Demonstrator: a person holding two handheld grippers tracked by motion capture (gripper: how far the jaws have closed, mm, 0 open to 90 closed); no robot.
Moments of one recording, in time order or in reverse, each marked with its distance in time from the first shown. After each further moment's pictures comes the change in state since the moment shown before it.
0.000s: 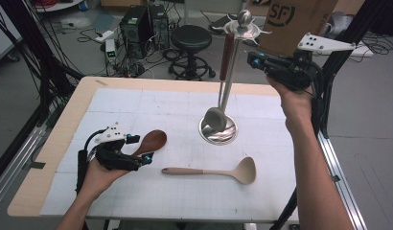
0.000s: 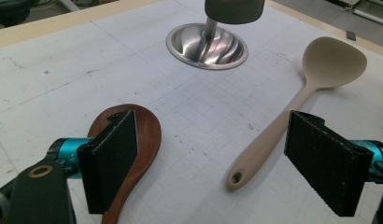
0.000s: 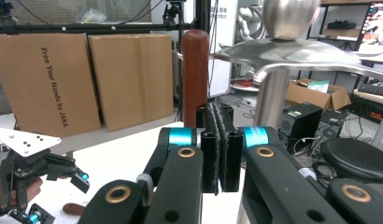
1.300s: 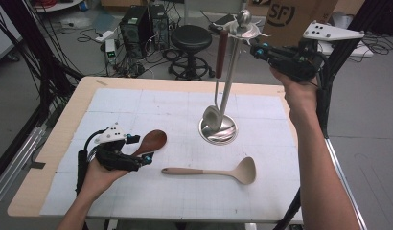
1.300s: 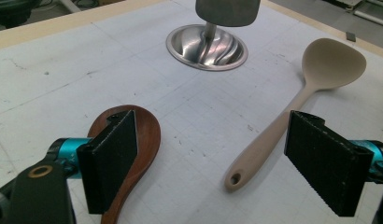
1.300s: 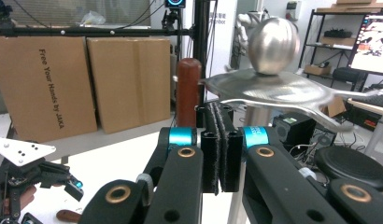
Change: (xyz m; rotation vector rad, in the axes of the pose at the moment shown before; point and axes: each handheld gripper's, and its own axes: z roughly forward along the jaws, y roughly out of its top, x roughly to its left) left arm -0.002 0.000 -0.001 -0.003 0.004 0.001; right arm -0.002 0.021 0.002 -0.009 0.000 -0.027
